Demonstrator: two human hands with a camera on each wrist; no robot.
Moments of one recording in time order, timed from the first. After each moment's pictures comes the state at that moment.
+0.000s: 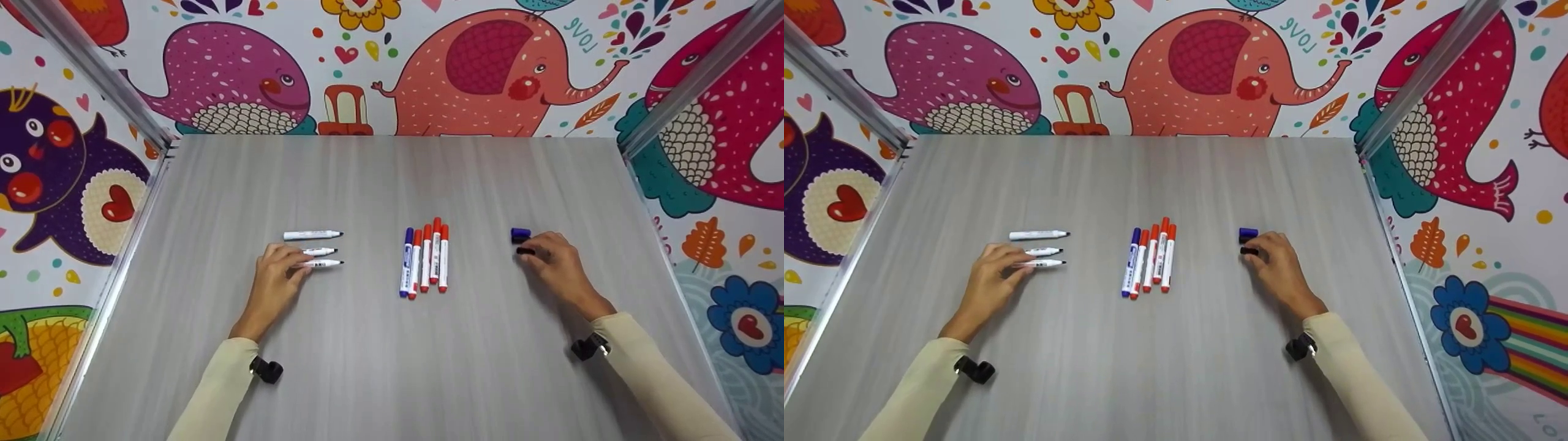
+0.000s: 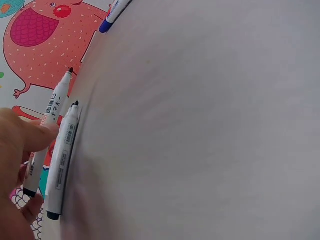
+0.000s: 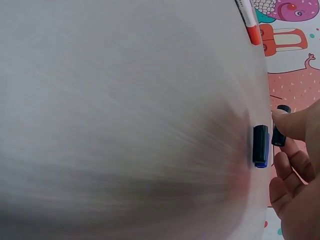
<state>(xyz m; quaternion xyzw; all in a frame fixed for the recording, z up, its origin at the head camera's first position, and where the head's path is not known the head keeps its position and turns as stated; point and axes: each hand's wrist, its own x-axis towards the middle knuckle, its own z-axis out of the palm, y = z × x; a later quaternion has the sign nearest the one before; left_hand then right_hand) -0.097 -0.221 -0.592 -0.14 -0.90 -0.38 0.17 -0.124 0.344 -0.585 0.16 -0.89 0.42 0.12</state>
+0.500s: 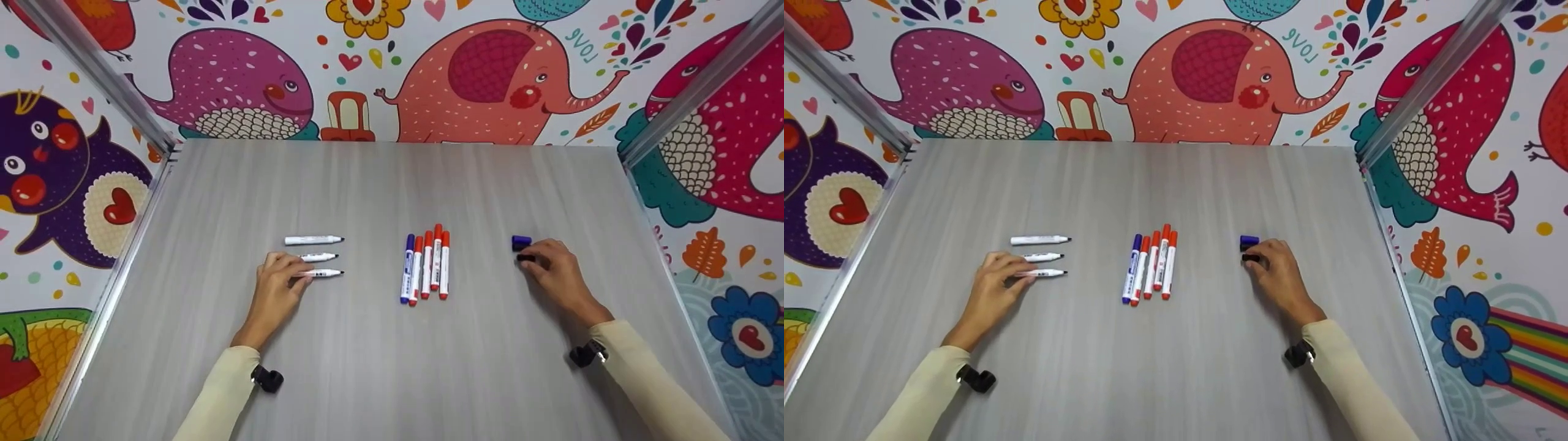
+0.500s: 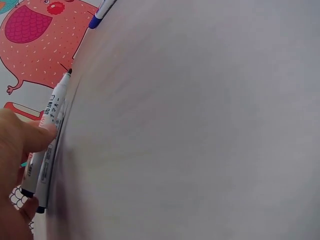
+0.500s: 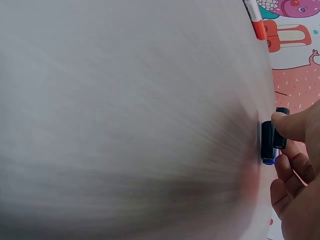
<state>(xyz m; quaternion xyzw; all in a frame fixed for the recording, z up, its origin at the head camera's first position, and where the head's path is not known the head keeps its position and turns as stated) -0.092 -0.221 -0.605 -0.13 -0.90 -0.37 0.18 -0.129 0.346 -0.593 0.16 -0.89 0.40 0.14</state>
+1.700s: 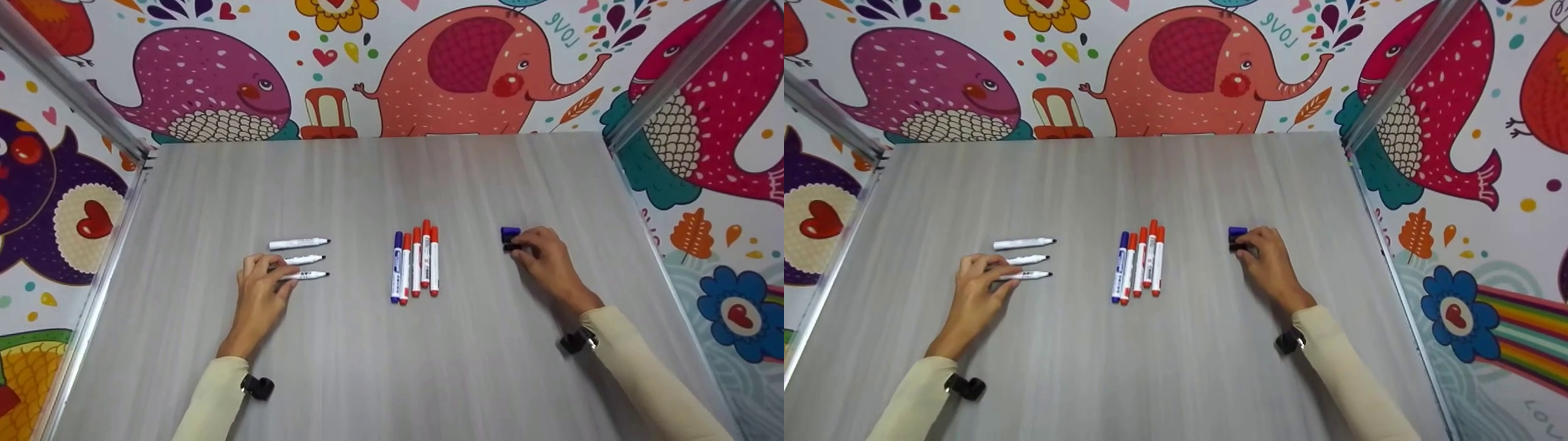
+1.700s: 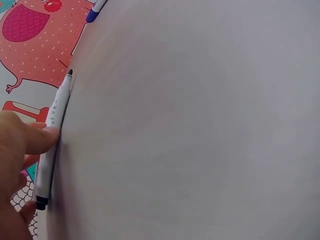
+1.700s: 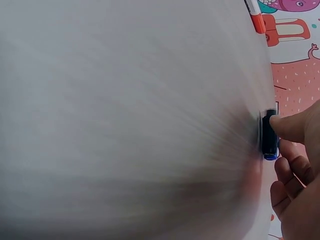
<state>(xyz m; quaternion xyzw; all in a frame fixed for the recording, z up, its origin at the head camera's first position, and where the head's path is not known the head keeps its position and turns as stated) -0.096 -0.226 -0.605 -0.15 -0.91 -0.34 0.19 -0.131 0.345 -0.593 0.14 -0.90 0.39 0.13</state>
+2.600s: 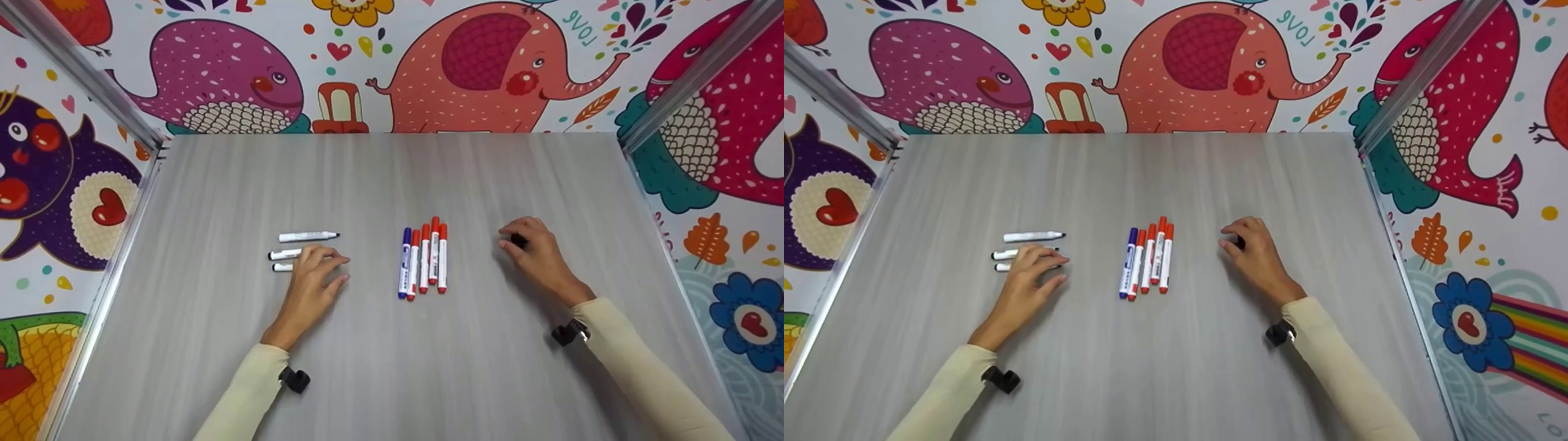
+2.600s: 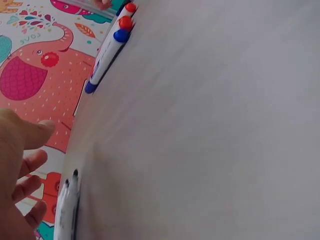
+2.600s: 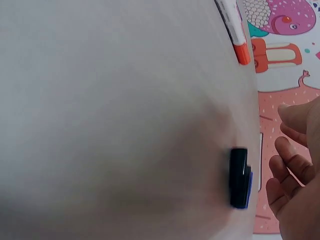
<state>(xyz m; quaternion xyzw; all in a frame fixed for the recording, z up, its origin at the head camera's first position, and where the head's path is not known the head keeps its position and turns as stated) -0.092 -0.156 -0.589 -0.22 -0.88 -0.38 0.18 -0.146 0.309 -0.576 0.18 -0.89 0.41 0.11</state>
